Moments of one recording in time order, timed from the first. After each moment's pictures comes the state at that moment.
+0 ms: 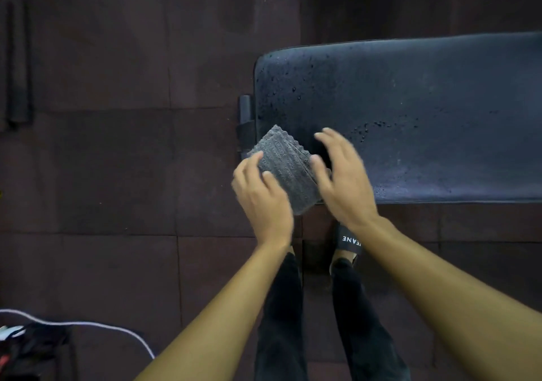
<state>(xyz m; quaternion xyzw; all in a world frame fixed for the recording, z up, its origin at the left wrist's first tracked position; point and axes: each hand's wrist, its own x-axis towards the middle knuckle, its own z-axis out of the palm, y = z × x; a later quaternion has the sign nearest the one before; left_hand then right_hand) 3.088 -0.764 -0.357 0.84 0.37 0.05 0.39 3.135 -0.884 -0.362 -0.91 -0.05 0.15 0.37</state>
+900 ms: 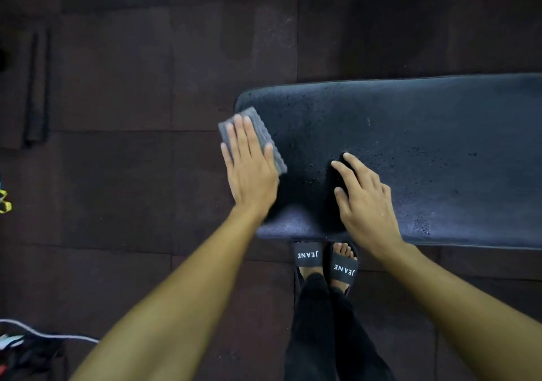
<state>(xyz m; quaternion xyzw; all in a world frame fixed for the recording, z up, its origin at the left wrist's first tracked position) 3.190 -0.763 -0.413 0.97 0.22 -0.05 0.09 3.172 -0.969 -0.379 -0.94 -0.07 0.22 0.24</state>
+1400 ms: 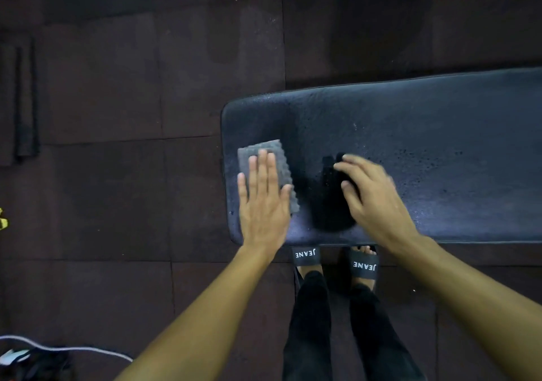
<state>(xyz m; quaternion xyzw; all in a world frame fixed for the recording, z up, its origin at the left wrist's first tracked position) 3.139 -0.794 -0.407 0.99 0.09 -0.10 0.07 3.191 -0.999 -0.374 -0.93 -0.08 0.18 0.30</state>
